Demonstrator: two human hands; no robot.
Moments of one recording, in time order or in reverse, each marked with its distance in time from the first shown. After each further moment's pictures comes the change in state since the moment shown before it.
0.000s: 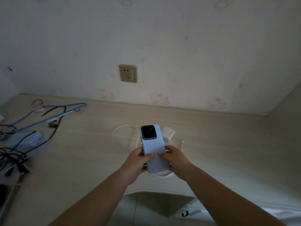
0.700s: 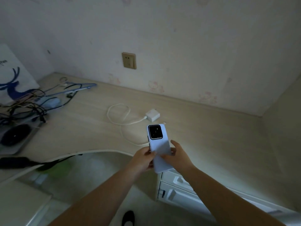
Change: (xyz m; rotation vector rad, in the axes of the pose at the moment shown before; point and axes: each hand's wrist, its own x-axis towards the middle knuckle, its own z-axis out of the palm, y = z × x) left_hand -0.091 -0.070 0.182 0.048 0.201 -0.018; right_hand -0.095 0.050 -0.152 -0.433 -0.129 -0.128
